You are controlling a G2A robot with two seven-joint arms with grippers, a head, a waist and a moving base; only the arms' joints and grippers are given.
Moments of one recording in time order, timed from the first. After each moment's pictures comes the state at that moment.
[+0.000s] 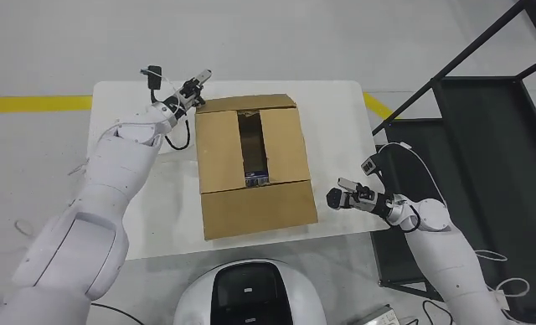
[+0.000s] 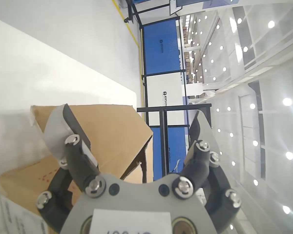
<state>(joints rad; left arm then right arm) 0.38 -1.45 -0.80 -0.26 -0.29 -0.47 -0.49 -1.46 -1.01 1.49 -1.31 0.61 -0.38 1.23</state>
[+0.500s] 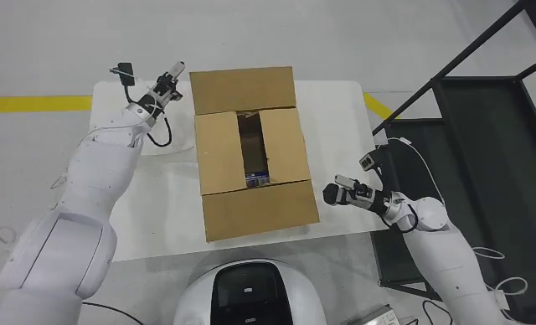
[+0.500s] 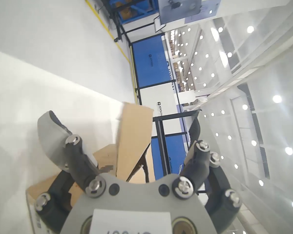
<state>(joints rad) 0.36 -1.38 -0.90 -0.19 -0.34 -0.74 -0.50 -1.47 -1.01 1.49 -1.39 0.61 -0.40 1.15</state>
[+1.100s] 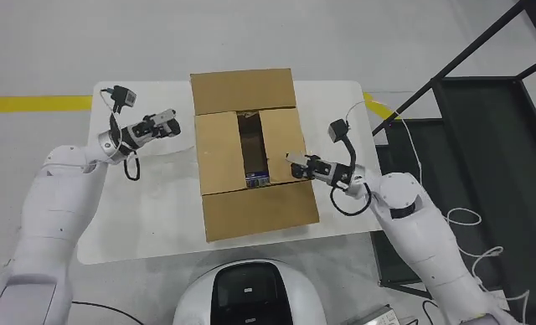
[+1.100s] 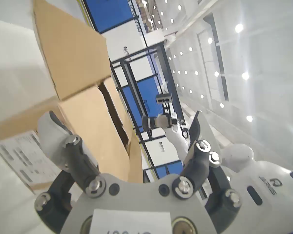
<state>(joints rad) 0.80 -1.07 -1.17 -0.93 -0.51 -0.65 -1.17 -1.29 -1.04 1.26 -1.65 0.21 -0.16 0.80</state>
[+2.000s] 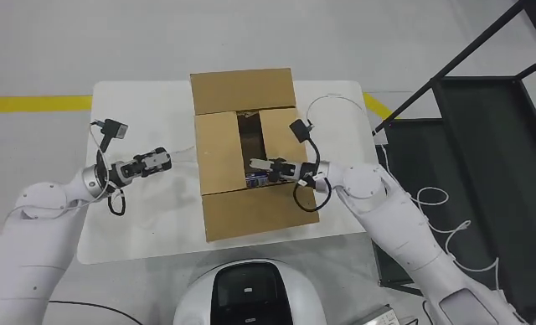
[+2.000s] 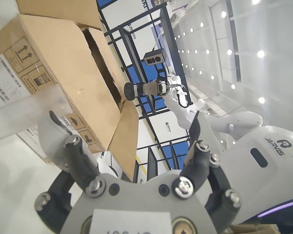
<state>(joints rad) 1.10 -0.95 -1.32 -1.28 -0.44 -0.60 -1.12 -1.11 -1.09 1.04 -1.58 0.12 -0.03 0.77</state>
